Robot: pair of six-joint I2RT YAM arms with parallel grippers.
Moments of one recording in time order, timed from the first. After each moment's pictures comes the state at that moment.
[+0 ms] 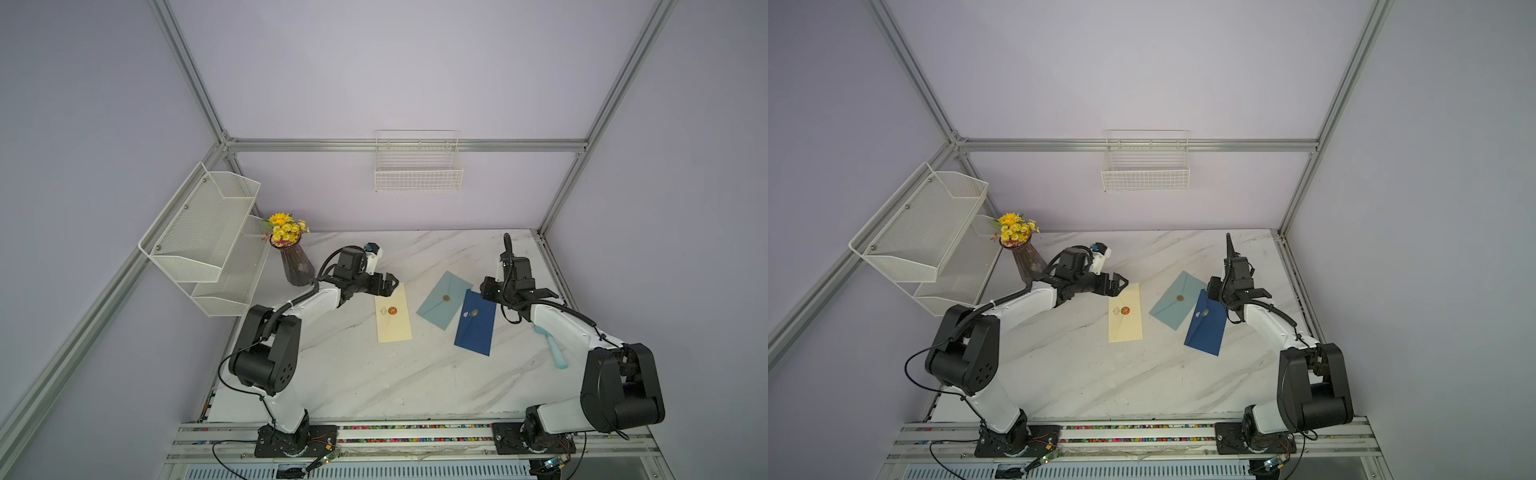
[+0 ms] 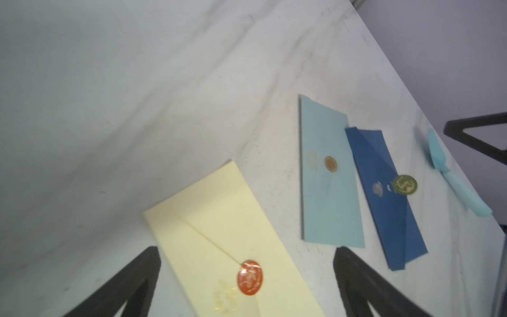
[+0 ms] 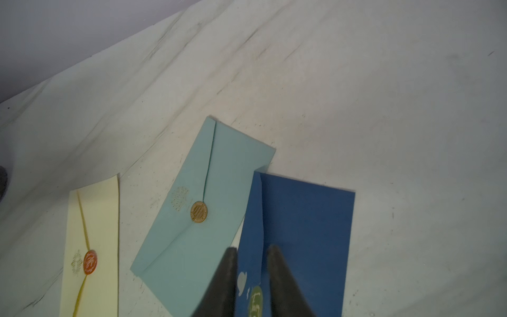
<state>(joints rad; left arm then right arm) -0.41 1.78 1.19 -0.17 0.36 -0.19 0.14 1.43 0.91 -0.29 -0.11 0.42</state>
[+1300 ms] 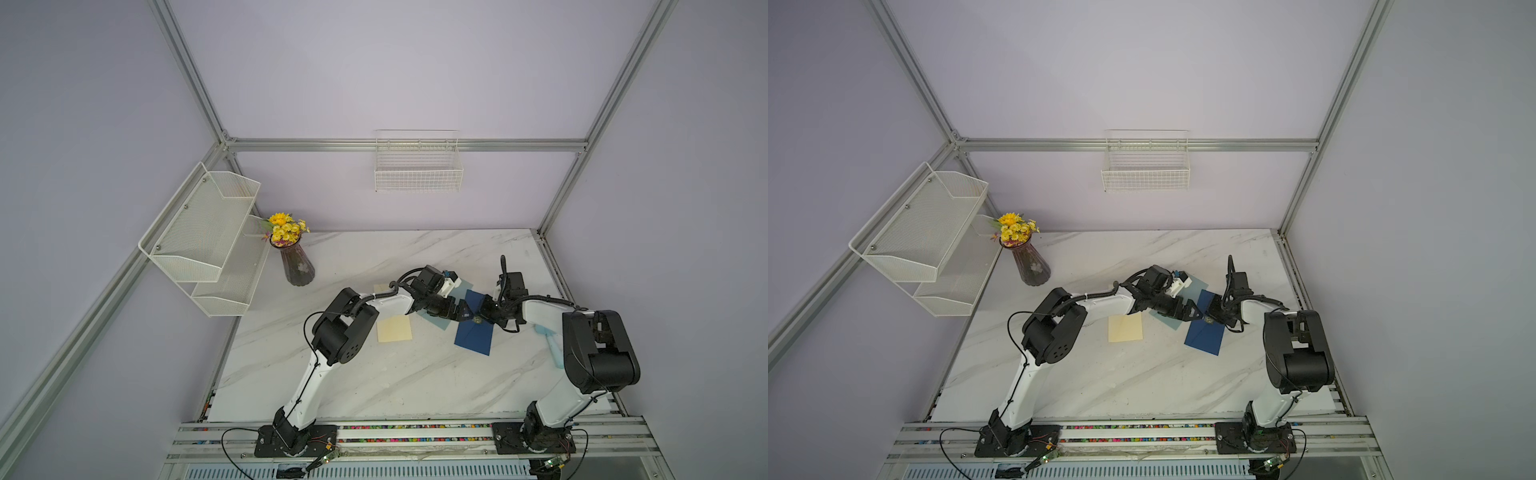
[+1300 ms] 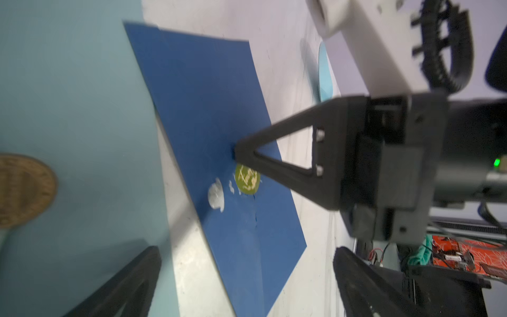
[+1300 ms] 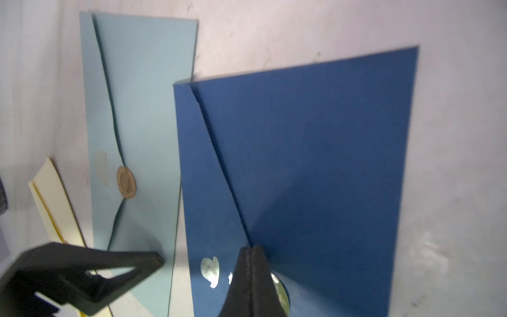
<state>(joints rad) -0.77 2.26 1.61 -0.12 0.63 -0.47 0.02 1.68 0.83 -0.24 -0.28 0.58</state>
